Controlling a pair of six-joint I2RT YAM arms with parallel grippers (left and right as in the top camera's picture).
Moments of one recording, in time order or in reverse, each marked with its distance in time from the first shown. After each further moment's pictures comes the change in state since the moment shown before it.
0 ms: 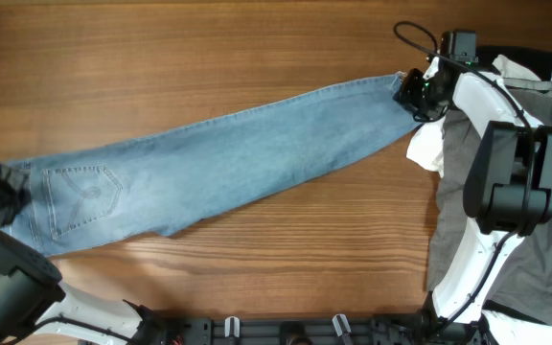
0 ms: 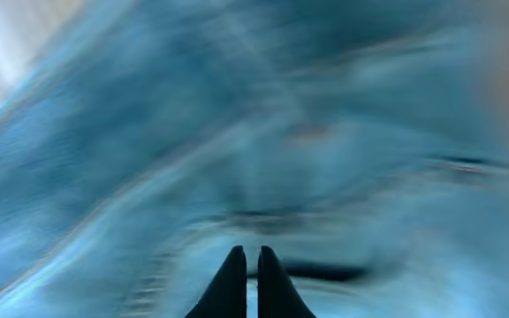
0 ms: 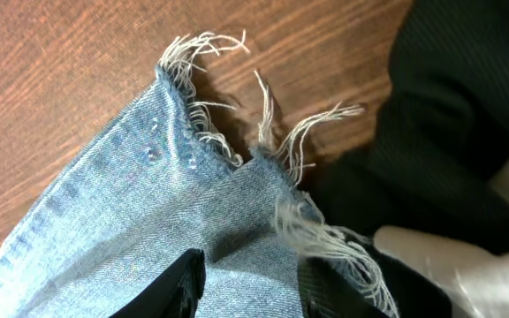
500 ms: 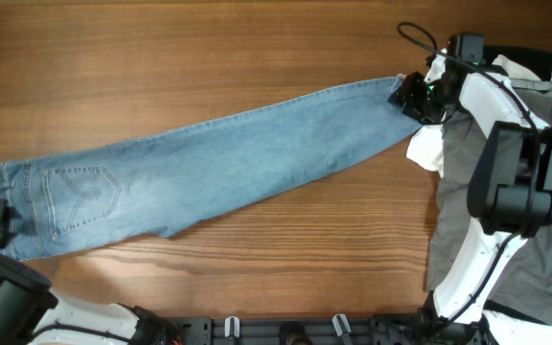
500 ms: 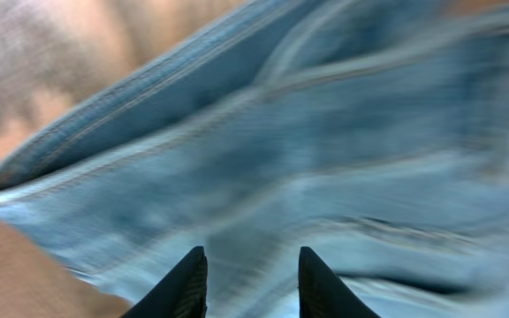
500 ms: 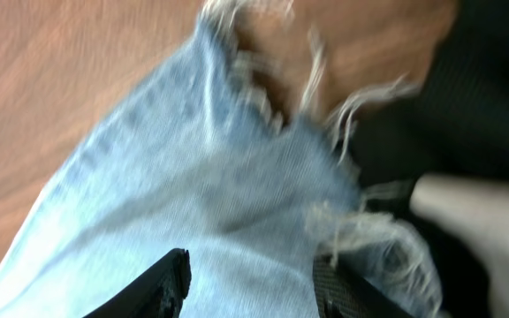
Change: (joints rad) left arm 0.160 -0.011 -0.024 -0.022 0.091 -0.029; right arm -0.026 -0.014 -0.007 -0.053 -0.153 -0.077
